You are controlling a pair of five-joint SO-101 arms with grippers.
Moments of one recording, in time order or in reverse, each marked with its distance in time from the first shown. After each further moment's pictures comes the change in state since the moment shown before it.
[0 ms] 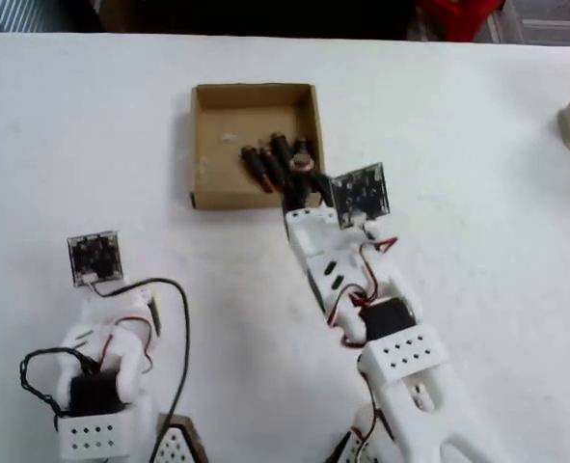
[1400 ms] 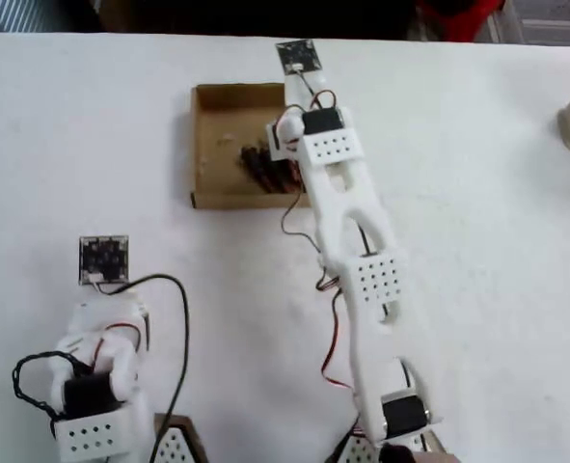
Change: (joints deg) left arm -5.5 0.0 0.0 5.8 -14.7; right arm 5.6 112.4 -133.5 64.0 -0.2
